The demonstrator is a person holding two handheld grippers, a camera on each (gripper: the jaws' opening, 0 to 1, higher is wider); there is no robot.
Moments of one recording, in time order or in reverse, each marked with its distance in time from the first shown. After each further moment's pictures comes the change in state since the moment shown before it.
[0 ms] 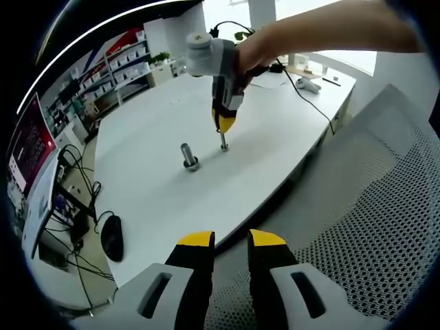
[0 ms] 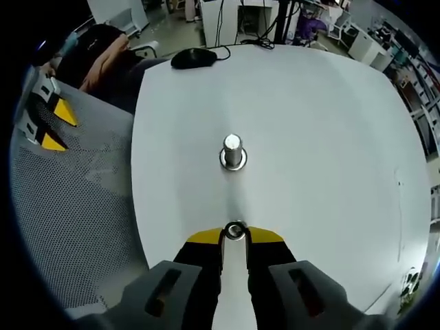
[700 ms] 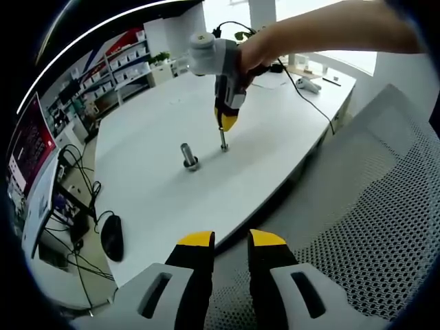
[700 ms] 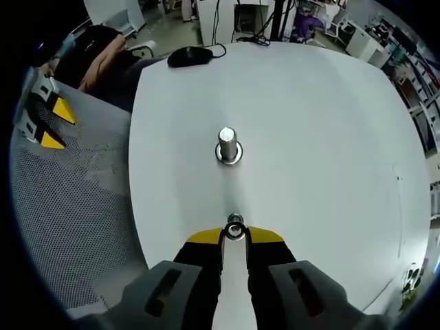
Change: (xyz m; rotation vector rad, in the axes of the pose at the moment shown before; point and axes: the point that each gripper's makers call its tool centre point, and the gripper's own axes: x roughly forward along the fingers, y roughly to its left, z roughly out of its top) left arm -0.001 0.000 0.000 -0.002 0.001 0.002; right arm -0.003 -0.004 -0.008 0.016 0.005 -0.012
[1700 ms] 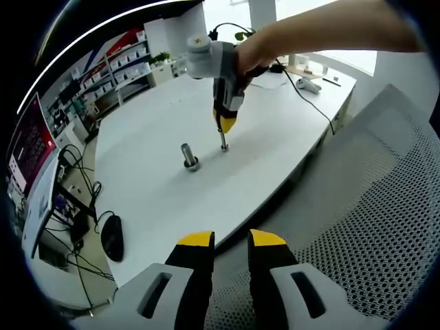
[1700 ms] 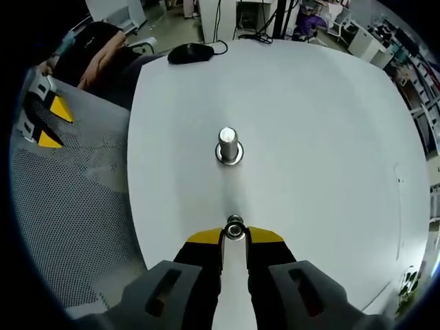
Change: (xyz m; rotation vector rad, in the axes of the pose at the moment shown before) left arm 0.000 0.001 0.000 0.000 -0.002 0.001; right arm 0.006 -0.001 0.002 -0.014 0.024 0.001
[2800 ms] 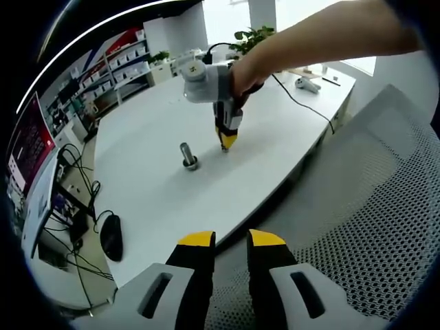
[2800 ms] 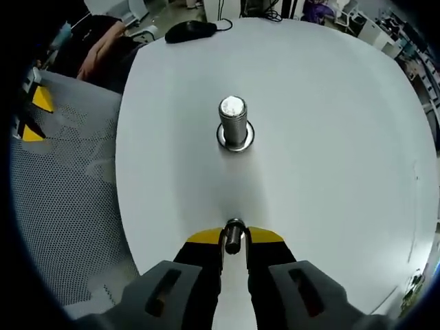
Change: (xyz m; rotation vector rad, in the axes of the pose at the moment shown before) left arm 0.000 -0.001 -0.002 -0.003 0.006 -0.006; right arm 0.040 0.010 -0.013 -0.003 0.073 0.047
